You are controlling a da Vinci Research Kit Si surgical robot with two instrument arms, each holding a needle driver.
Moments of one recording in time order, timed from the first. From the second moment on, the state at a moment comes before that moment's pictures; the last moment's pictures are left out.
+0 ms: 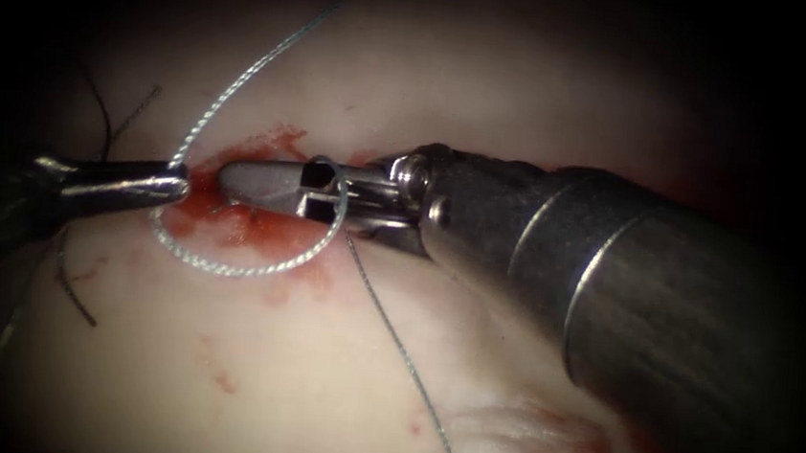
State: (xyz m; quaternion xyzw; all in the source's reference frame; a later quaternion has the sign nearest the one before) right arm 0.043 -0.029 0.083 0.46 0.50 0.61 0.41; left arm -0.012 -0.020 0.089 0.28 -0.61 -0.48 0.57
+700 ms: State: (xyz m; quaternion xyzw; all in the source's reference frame) right arm 0.042 -0.027 0.082 0.51 0.54 0.63 0.24; left arm -0.008 -0.021 0.100 0.25 -0.51 -0.51 0.65
